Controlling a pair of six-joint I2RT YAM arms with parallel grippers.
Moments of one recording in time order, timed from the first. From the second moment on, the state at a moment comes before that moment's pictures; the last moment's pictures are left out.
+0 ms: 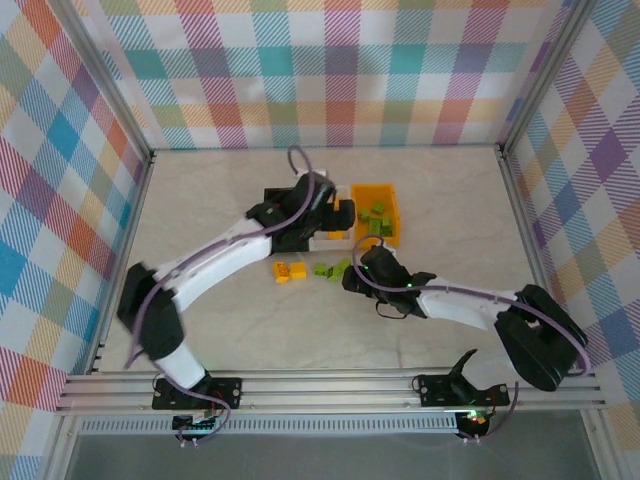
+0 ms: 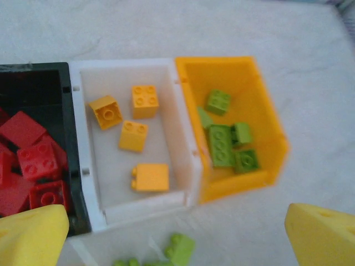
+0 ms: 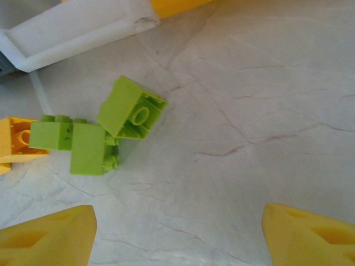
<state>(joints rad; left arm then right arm) -0.78 1.59 1.40 -0.52 -0.26 -0.59 0.79 1.41 0.64 -0.11 0.13 0.88</state>
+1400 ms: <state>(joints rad) -0.82 0.79 0.66 -0.61 -0.31 -0.81 0.88 1.66 0.73 0.09 0.15 0.99</state>
